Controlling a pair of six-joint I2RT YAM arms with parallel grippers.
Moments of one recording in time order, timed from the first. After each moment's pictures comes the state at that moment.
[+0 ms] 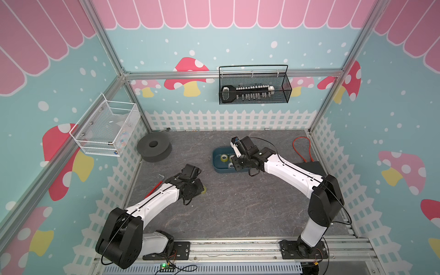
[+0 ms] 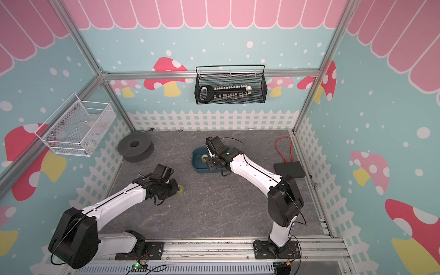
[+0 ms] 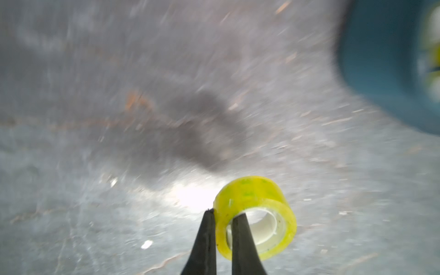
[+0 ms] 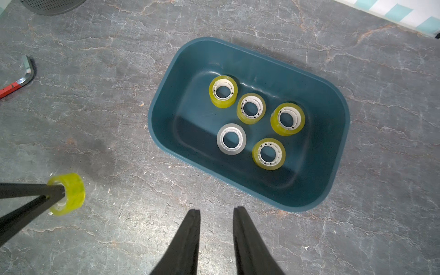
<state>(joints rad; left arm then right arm) -0.40 1.30 0.79 -0.57 0.03 -0.80 0.70 1.75 1.50 -0.65 0.10 0.19</state>
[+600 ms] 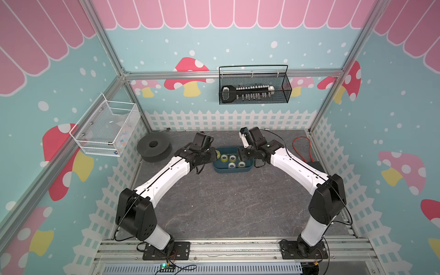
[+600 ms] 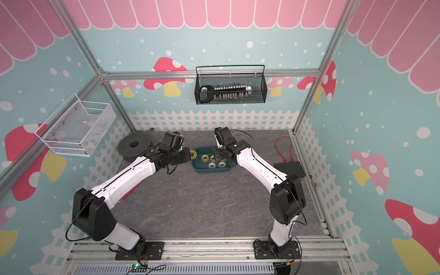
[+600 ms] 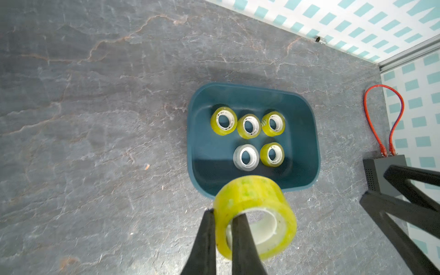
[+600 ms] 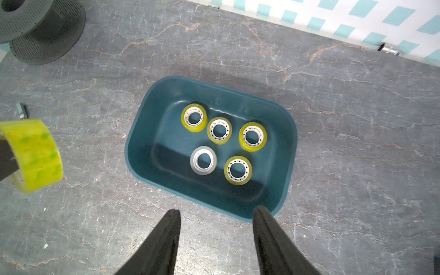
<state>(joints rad) -0.45 1.59 1.37 -0.60 -0.02 -0.55 0.58 1.76 1.60 -0.68 0.08 0.19</state>
